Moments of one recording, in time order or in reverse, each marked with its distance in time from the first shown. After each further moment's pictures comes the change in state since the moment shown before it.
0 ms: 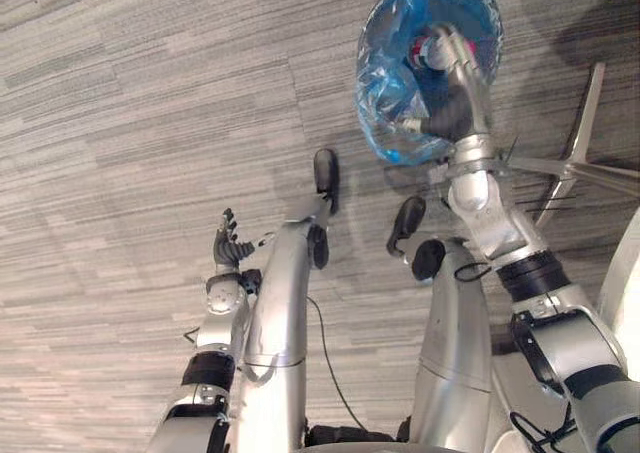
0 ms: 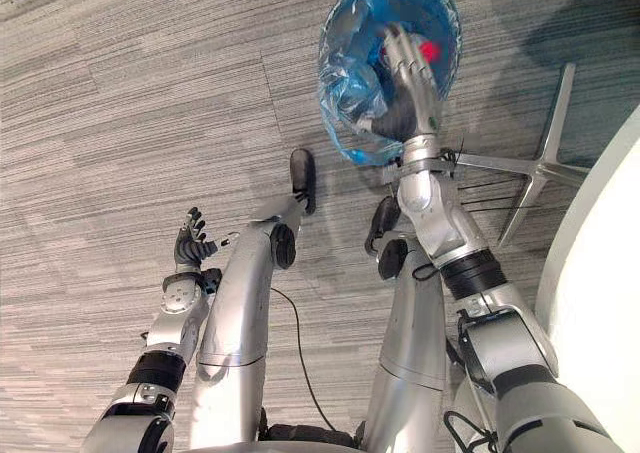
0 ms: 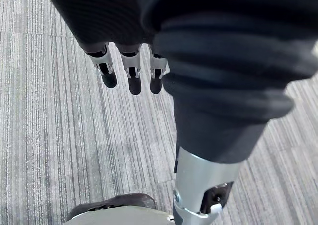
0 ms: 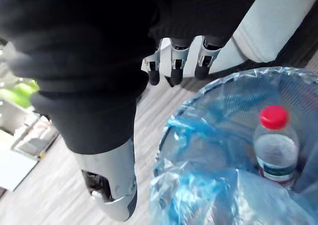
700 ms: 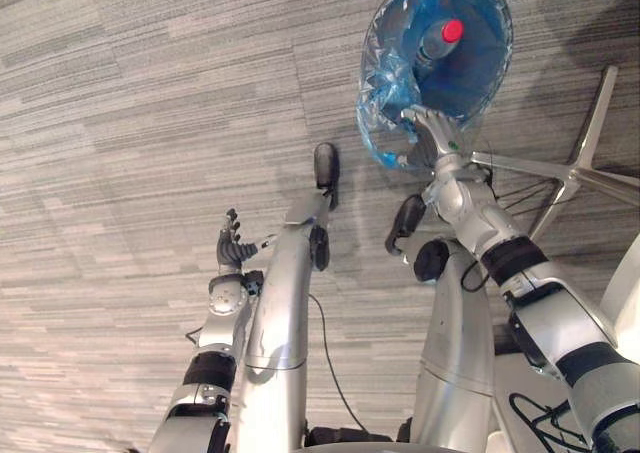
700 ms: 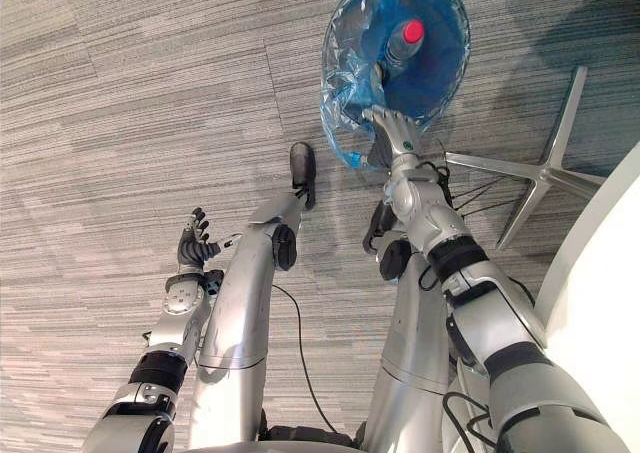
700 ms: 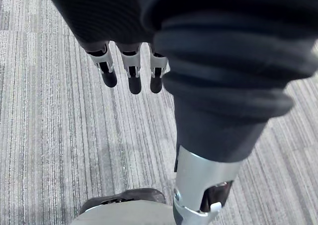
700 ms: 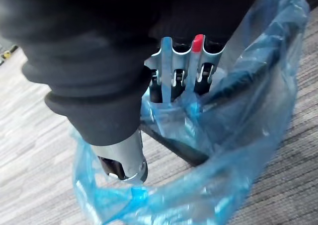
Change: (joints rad) left arm -0.001 0.003 -0.024 0.024 -0.001 -0.018 -0.001; right arm -0.129 0.037 0.099 0.271 -0.019 0.029 0.059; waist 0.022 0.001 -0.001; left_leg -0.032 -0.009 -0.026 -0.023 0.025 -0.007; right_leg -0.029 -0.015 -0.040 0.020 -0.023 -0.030
